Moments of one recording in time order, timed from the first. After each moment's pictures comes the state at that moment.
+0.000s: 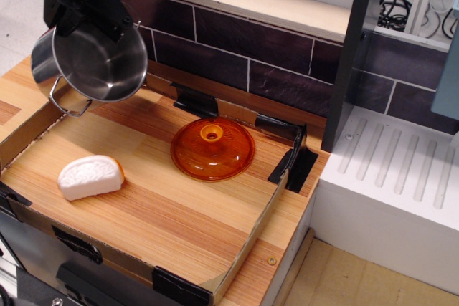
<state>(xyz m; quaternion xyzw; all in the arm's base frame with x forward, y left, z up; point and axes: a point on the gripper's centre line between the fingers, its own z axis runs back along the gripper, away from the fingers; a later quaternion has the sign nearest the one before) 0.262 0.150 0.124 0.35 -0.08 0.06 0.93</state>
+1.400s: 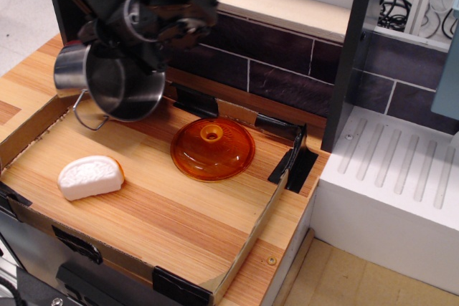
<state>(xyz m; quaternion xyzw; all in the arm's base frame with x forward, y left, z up) 0.278 0.124 0.081 0.42 -0.13 0.03 0.90</state>
